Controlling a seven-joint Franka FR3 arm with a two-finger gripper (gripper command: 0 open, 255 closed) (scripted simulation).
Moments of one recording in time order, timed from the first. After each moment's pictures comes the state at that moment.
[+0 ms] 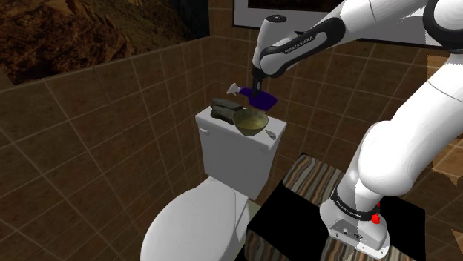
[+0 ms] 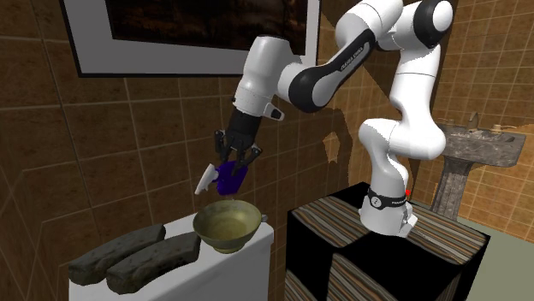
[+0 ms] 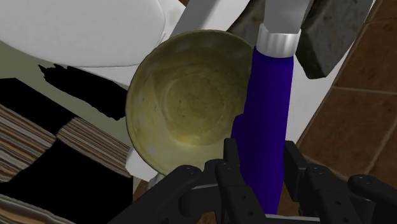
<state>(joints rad) 0.08 -0.21 -0.34 -2.36 -0.29 2.49 2.43</state>
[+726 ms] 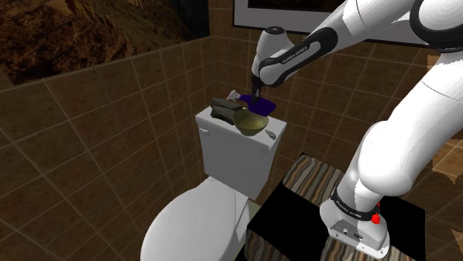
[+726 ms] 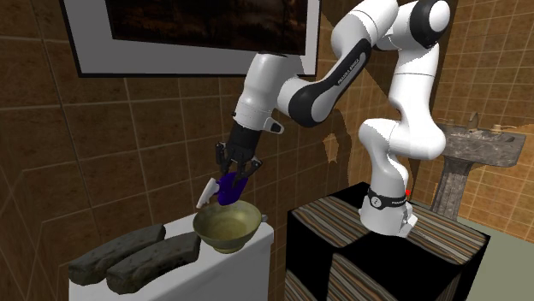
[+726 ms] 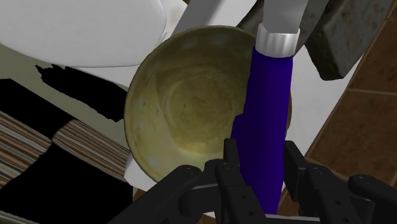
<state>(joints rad) 0.07 -0.16 -0.34 -2.41 -0.29 2.58 2.44</state>
